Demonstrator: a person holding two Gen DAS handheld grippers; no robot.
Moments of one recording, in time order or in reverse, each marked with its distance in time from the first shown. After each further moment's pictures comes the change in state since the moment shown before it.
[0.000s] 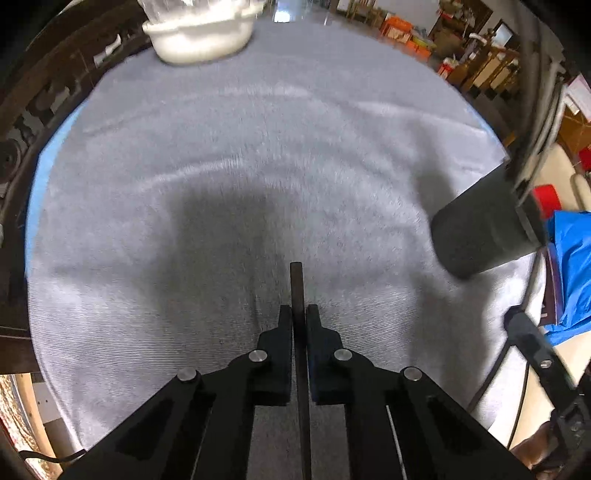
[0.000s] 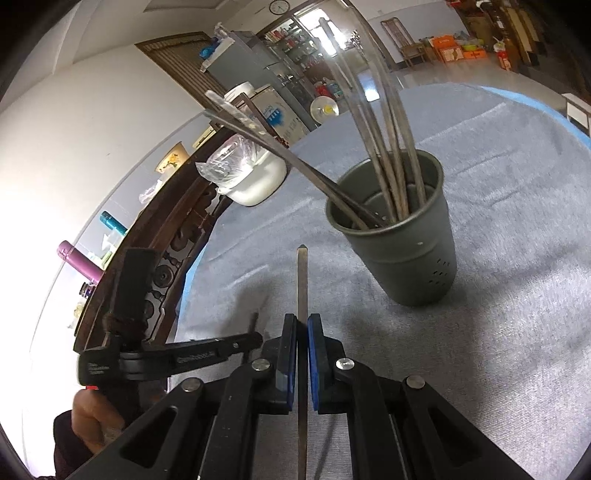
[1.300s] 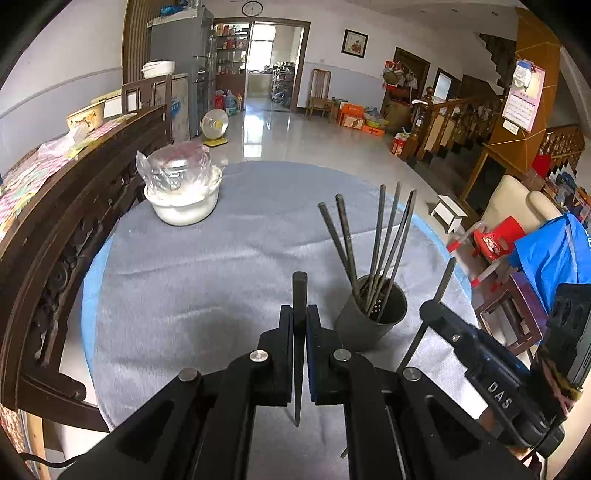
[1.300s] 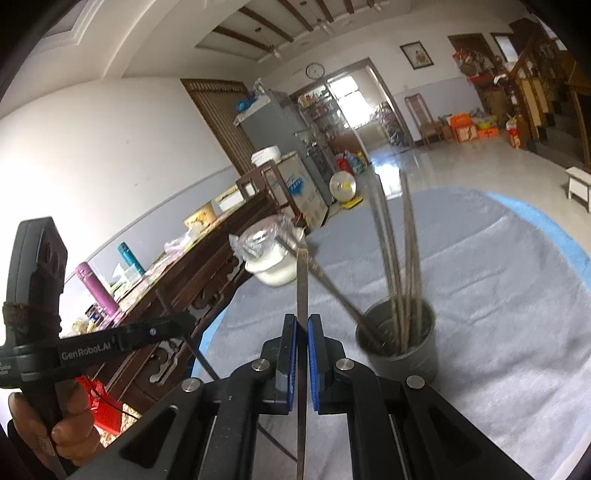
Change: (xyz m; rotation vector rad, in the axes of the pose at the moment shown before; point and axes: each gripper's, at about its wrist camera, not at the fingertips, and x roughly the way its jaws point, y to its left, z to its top) left arm -0.153 -0.056 0.008 0.147 -0.417 -0.035; right arm -0.088 0.036 0.038 -0.142 -0.307 -0.012
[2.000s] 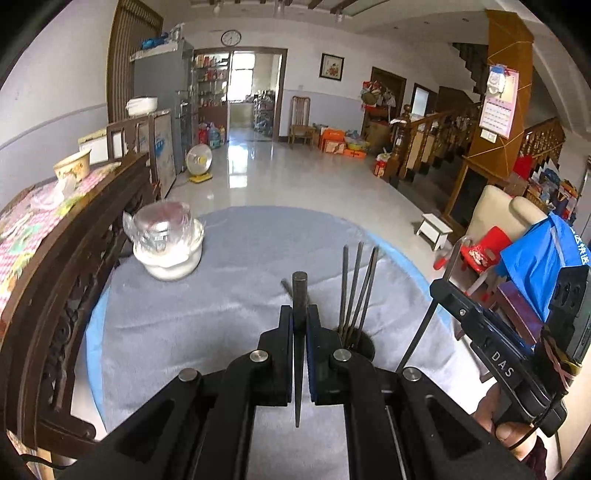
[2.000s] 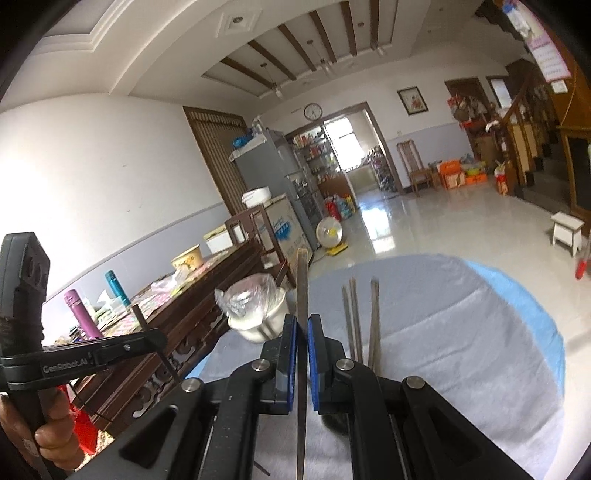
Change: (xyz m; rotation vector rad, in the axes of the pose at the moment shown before) left arm -0.039 -0.030 0.050 0.076 -0.121 -0.036; right arm -0.040 0.003 0.069 -0.077 -0.168 -0.075
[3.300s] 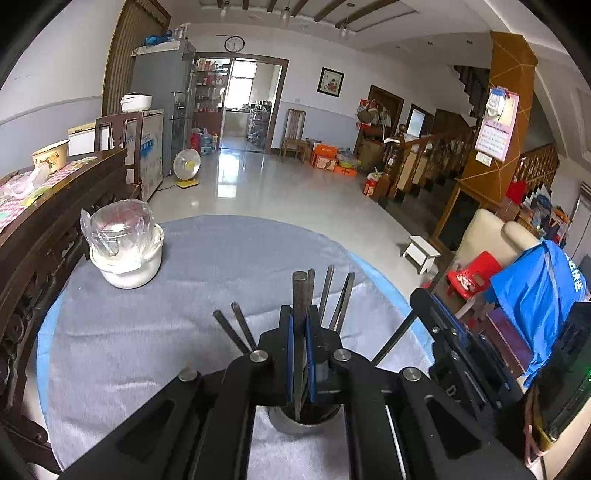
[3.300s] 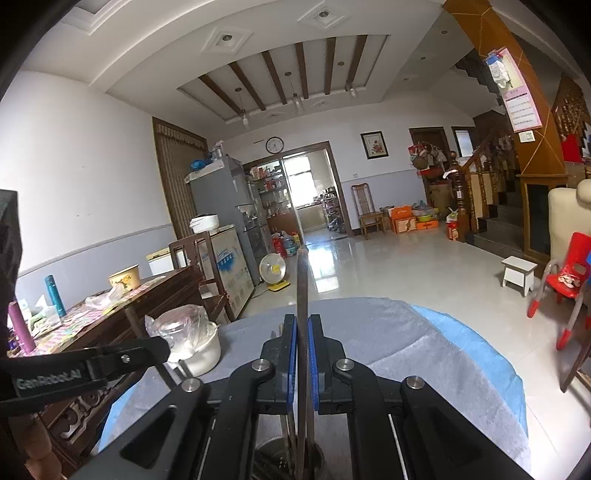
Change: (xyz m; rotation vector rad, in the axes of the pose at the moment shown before) left arm 0.070 -0.038 -0.002 -0.070 -0.055 -0.055; right arm 0.032 -0.006 -0.005 -0.088 -0.122 -0.229
